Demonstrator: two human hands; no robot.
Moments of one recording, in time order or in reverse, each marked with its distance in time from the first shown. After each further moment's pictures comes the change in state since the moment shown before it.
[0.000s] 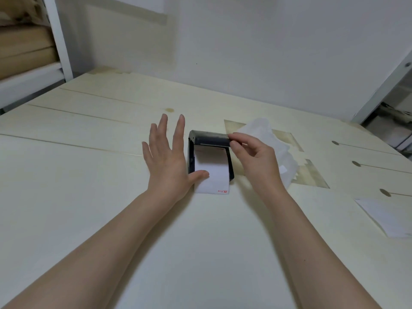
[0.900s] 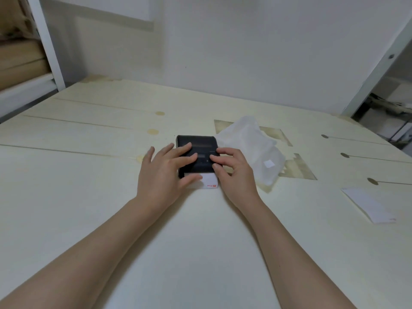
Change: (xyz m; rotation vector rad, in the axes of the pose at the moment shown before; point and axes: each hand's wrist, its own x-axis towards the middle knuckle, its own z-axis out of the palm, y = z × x) left_hand -0.015 0.003 0.000 0.061 -0.080 0.193; right_hand -0.027 0.036 0.004 -0.247 -0.028 -0.120
